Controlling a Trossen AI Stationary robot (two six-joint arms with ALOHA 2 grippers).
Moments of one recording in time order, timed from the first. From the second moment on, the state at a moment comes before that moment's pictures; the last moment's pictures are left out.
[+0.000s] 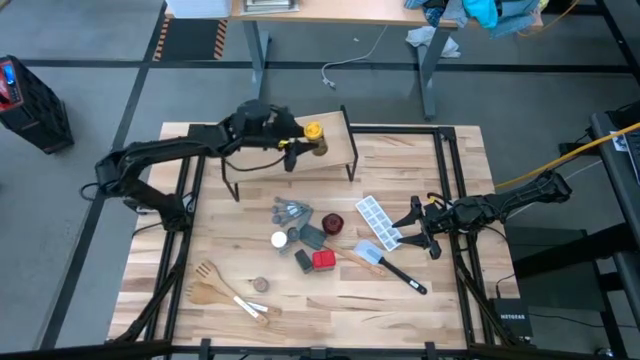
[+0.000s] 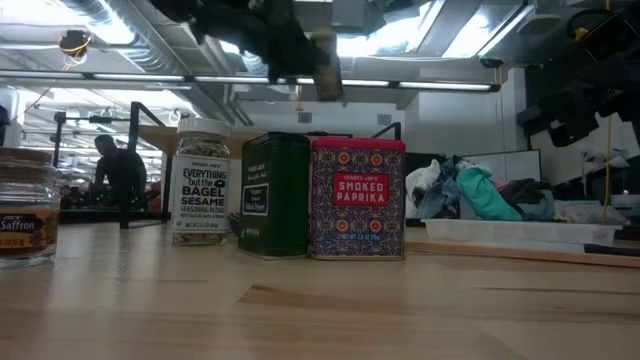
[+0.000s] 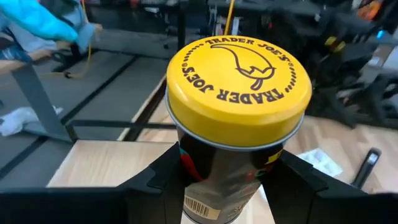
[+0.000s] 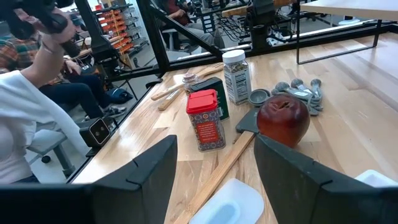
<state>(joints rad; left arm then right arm) 0.48 1.43 1.11 0.03 0.27 0.05 0.33 0.18 0.01 0.04 0.08 0.26</state>
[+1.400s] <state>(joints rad) 0.69 1.68 1.28 -0.06 0.38 0.14 0.33 0.18 0.01 0.04 0.08 0.26</state>
